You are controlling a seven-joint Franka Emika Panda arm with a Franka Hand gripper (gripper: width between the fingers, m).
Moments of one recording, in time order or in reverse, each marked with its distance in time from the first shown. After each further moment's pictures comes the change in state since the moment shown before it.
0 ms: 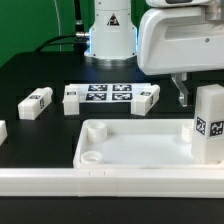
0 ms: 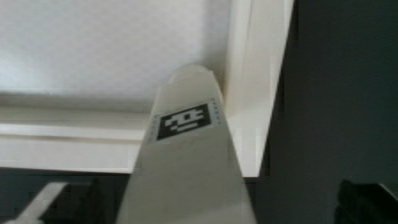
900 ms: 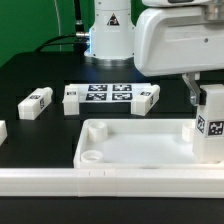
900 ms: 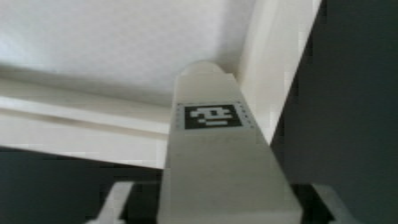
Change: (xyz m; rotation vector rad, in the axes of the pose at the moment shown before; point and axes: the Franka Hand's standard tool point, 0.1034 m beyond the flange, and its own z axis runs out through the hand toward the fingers) arm 0.000 0.005 -0.001 0.005 0.001 0.152
